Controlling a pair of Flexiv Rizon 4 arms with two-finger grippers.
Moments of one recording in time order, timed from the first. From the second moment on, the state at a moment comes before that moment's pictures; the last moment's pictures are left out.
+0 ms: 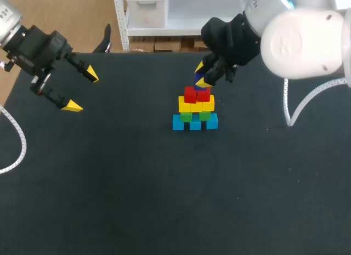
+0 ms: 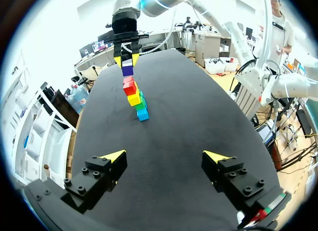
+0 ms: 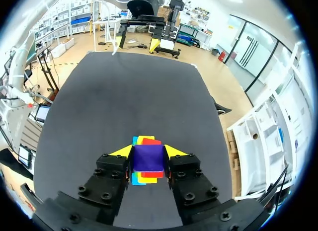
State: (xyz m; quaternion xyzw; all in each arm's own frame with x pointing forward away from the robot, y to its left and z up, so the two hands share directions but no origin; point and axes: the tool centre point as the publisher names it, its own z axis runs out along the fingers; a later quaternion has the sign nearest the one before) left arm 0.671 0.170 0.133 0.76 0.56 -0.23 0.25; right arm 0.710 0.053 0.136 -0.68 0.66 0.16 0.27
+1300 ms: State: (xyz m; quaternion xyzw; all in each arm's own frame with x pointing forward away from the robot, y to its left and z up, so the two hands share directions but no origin) left arm 0.671 0.170 0.133 0.76 0.56 -0.23 0.25; right arm 0.718 0.057 0.123 -0.69 0.67 0.20 0.21
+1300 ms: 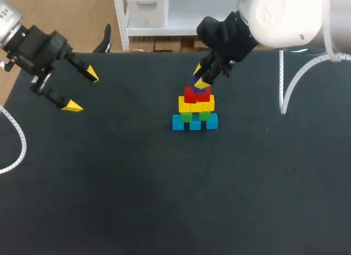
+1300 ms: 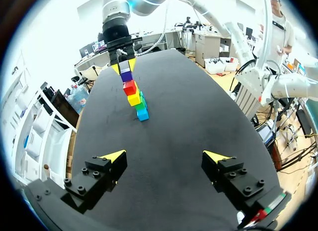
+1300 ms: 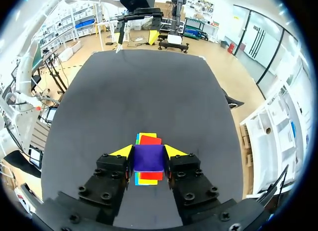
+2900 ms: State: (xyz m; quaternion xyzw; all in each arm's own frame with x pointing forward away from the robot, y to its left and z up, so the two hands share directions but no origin) left arm 0.671 0.170 0.133 0.76 0.56 -0.23 0.25; right arm 0.719 0.059 0.120 -0.69 0.66 0.20 0.21
